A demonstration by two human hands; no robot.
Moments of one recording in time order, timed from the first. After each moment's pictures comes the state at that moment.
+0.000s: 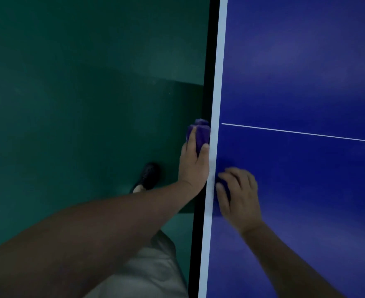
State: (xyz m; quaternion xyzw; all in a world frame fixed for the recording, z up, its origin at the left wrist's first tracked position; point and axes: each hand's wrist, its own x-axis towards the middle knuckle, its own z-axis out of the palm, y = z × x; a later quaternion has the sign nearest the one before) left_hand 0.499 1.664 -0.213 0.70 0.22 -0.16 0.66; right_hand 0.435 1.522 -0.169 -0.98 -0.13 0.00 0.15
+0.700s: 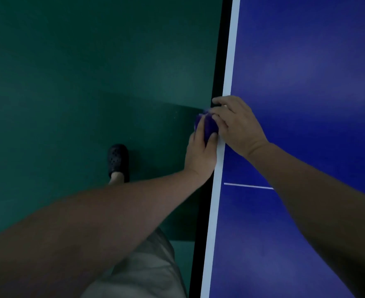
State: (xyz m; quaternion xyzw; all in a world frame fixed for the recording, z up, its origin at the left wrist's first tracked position) left_hand 0.670 1.678 -0.221 0.69 0.20 -0.12 0.69; right_hand 0.749 1.577 -0.161 -0.95 -0.29 0.05 0.14
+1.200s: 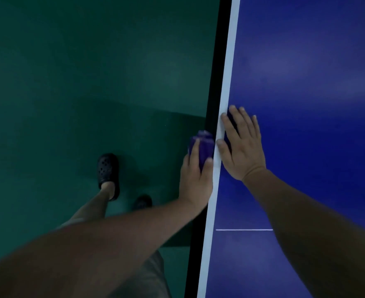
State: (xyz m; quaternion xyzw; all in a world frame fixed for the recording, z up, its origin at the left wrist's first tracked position) left_hand 0.713 1.679 -0.213 0.69 0.24 -0.16 0.66; right_hand 0.805 1.550 -0.186 -0.97 -0.22 0.04 0.06
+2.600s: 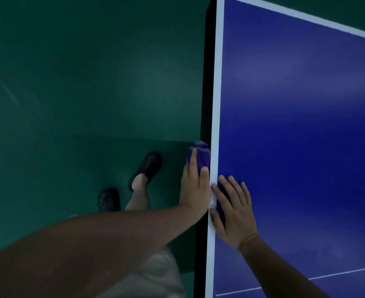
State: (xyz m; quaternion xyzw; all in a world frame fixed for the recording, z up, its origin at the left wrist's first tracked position) left_hand 0.863 1.696 -0.204 0.70 0.23 -0.21 0.64; right_hand 0.809 1.556 -0.182 -0.98 -0.16 0.06 0.12
